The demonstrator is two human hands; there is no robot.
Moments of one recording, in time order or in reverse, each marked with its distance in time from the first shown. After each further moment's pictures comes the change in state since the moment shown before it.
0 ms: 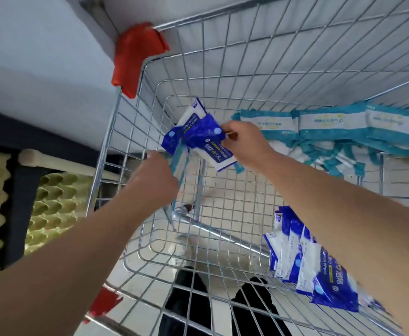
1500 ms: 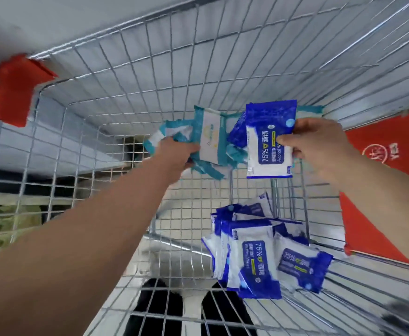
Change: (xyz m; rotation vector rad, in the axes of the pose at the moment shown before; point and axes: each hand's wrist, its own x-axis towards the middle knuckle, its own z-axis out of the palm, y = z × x) left_hand 0.028 0.176 0.063 -1.107 -0.172 -0.074; right_hand -0.109 0.090 -0.201 0.473 0.410 0.495
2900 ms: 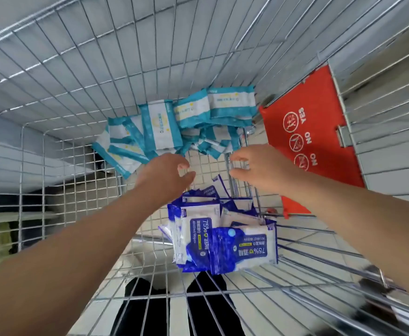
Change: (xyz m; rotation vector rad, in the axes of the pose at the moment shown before) left_hand -0.073 -0.053 0.071 1.323 -0.113 0.499; right_hand -0.046 0.069 -0.061 -0.907 -0.338 -0.423
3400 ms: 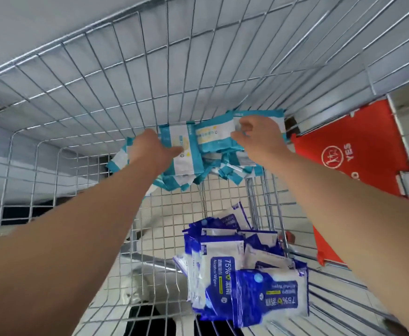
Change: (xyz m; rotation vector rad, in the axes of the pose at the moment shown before) left_hand 0.096 -0.042 -0.053 -0.230 0.223 -0.392; right_hand 0.131 -0.015 -0.011 0.335 0.369 0.198
